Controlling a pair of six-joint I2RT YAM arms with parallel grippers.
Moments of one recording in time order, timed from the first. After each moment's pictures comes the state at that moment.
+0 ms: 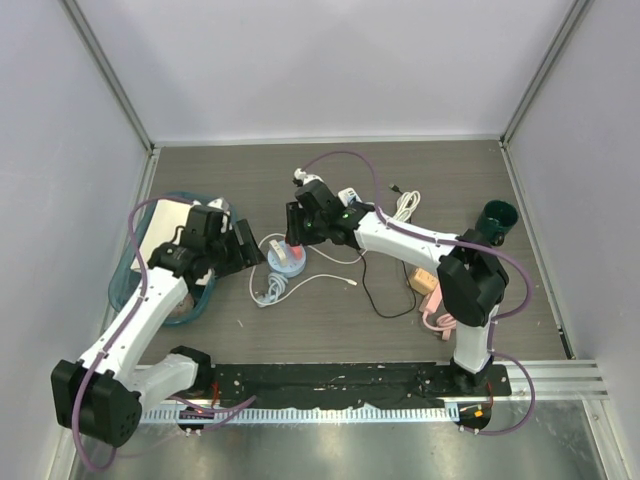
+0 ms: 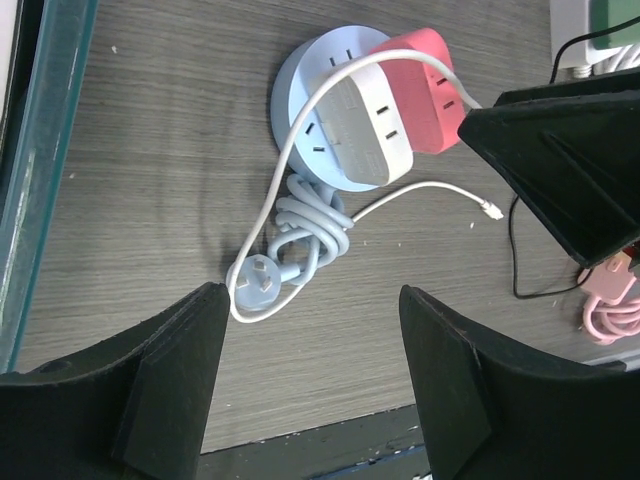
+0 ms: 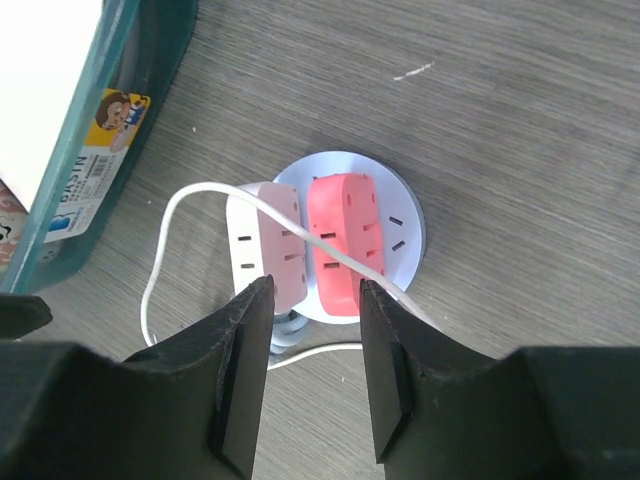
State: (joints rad) left arm -0.32 1.04 0.88 -0.70 0.10 -0.62; right arm 0.84 1.87 1.48 -0.34 0.03 0.55
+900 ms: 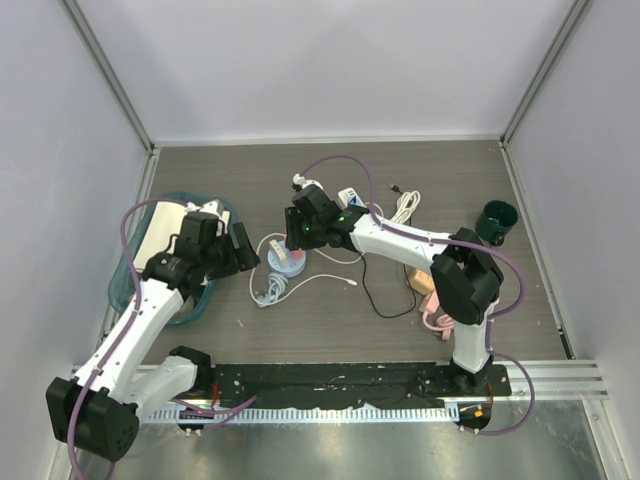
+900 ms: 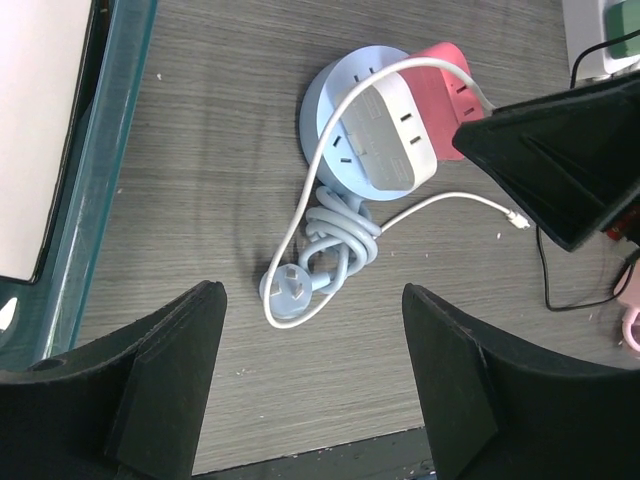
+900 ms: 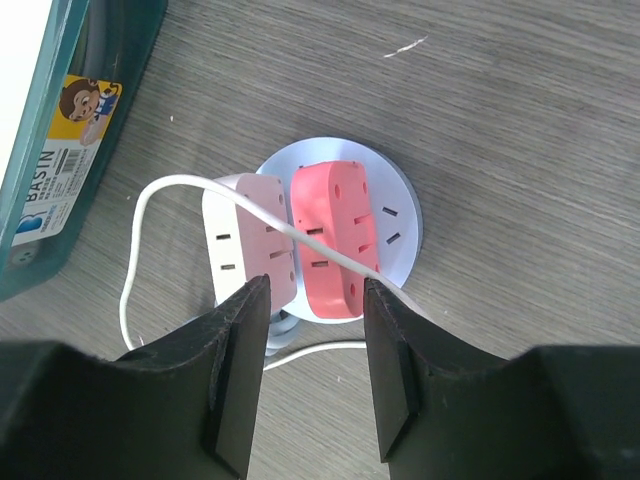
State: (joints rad) left arm -0.31 0.98 0.84 -0.69 0.04 -0.55; right arm 0.86 1.89 1.46 -0.35 0.04 0.57
